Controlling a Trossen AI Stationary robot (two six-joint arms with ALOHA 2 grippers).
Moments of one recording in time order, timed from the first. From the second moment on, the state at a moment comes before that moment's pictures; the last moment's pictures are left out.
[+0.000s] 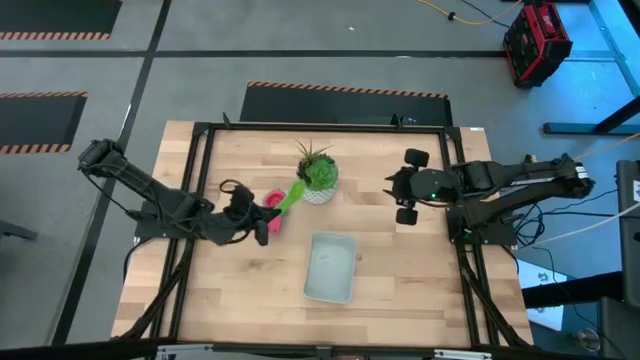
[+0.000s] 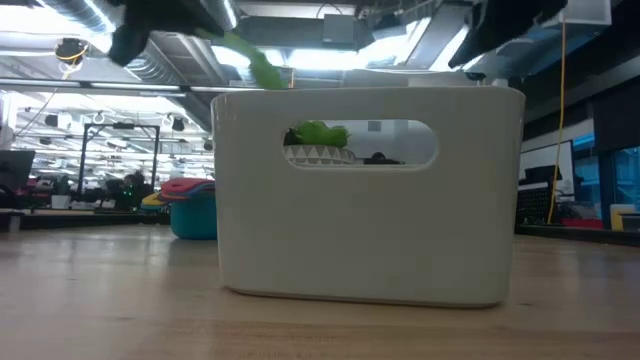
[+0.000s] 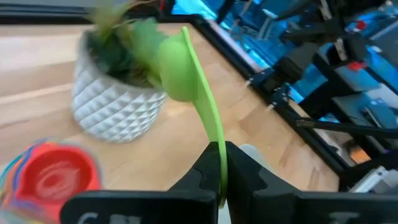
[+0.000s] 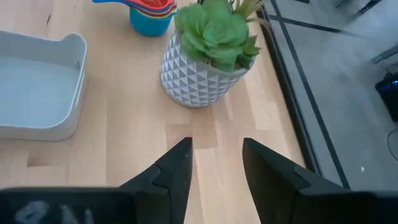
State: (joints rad) left arm -0.49 1.06 0.75 -0.23 -0.84 -1.06; right arm 0.13 1.05 1.02 -0.77 0.44 -0.03
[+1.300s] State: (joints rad) left arm -0.58 1.34 0.75 -0.60 -0.93 -1.84; right arm 0.13 1.02 0.86 -0.63 0.44 -0.04
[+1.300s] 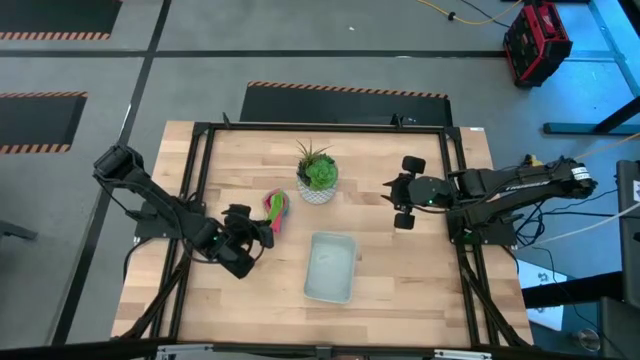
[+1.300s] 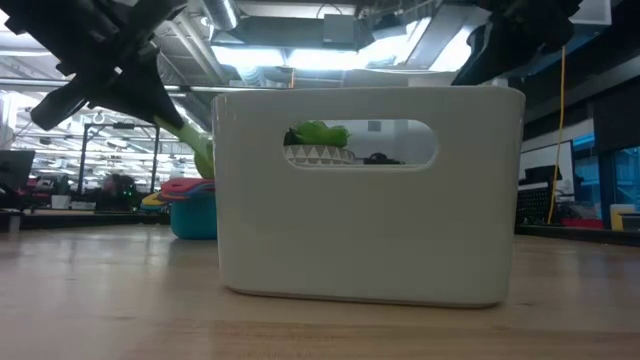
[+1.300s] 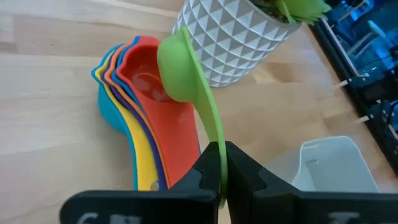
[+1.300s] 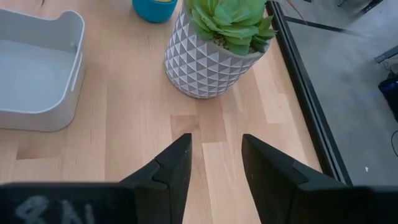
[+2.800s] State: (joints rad) left arm -0.45 1.34 0.75 -0.60 -0.77 -1.87; right arm 0.13 1.02 0.86 -0.63 0.44 -0.03
